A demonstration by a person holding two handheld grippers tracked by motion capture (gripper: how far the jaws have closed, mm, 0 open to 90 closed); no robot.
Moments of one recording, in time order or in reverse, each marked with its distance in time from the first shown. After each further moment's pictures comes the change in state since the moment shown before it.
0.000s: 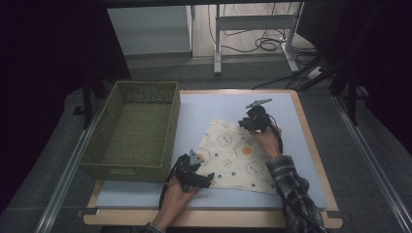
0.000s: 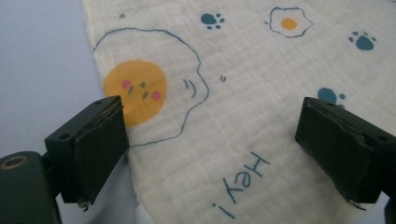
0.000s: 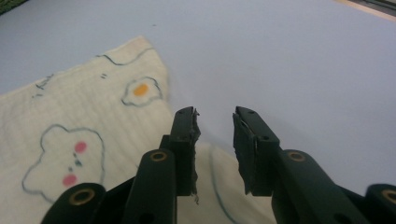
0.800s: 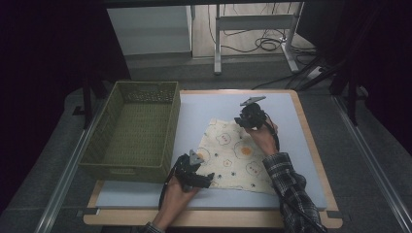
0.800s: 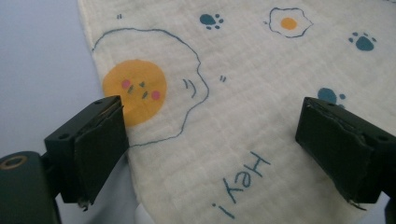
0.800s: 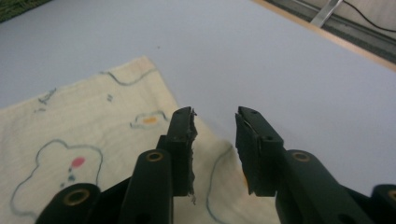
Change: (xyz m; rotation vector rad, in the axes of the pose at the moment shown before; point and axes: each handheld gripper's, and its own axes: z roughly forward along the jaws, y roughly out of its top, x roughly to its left) left arm 0.000 0.000 0.000 0.001 -0.004 -0.003; right arm 0.009 0.012 -0.009 -0.022 -0.057 -0.063
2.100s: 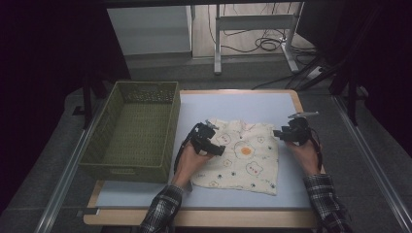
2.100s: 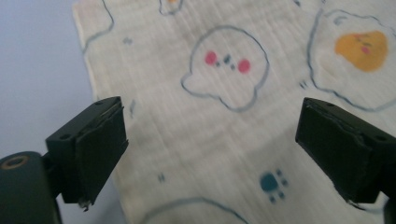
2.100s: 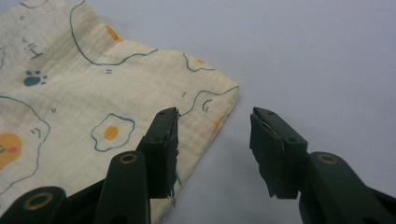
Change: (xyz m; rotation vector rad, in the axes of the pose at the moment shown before) left arm 0.039 0.102 0.057 0.108 -0.027 -0.004; right arm -0.081 -0.103 -0.074 -0.006 -0.042 0.224
